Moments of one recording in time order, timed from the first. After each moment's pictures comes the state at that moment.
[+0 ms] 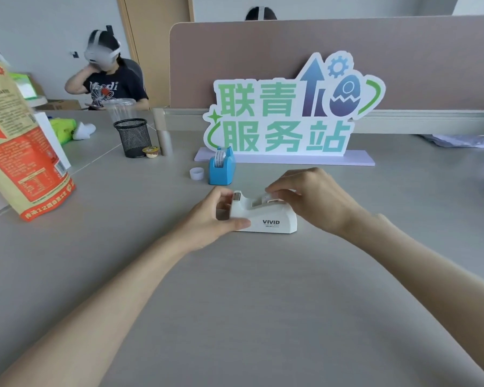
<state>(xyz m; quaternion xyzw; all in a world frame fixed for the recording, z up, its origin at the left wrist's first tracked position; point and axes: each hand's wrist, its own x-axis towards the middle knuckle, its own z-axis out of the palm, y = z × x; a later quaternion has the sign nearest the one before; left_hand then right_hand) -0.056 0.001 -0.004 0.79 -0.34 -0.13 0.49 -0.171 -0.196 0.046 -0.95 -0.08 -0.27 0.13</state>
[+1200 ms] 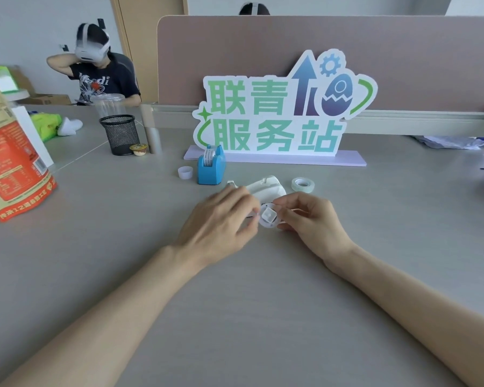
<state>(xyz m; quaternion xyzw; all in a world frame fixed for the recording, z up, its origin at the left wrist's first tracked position) -0.092 -0.028 0.002 0.71 -0.55 0.37 0.23 -0.188 -0.193 0.000 -0.76 0.12 -0.23 0.59</state>
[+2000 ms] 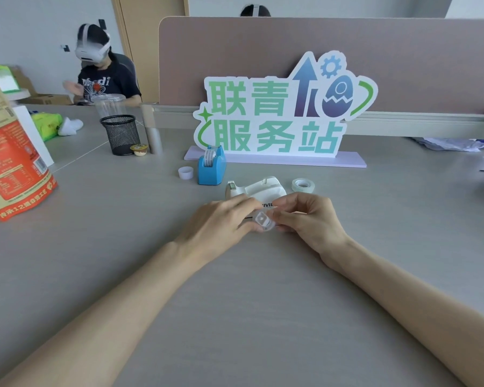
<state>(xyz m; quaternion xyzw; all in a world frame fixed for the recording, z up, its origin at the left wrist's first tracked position) -0.081 -0.031 -0.005 0.78 -0.54 0.21 0.25 -0.188 -0.189 0.011 -0.74 0.15 -0.20 0.62</state>
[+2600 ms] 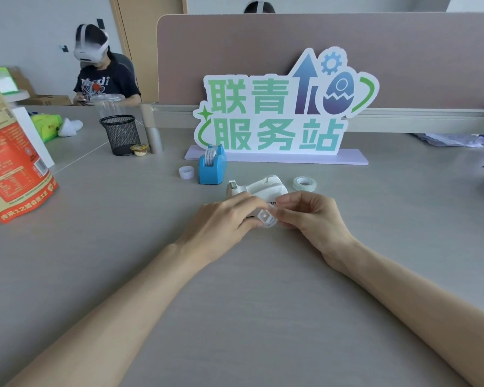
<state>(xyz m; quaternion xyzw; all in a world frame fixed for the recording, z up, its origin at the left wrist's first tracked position) -0.085 -0.029 -0.003 0.79 -0.53 0.17 0.27 -0.189 -0.188 0.011 -0.70 0.15 -0.21 0.66</state>
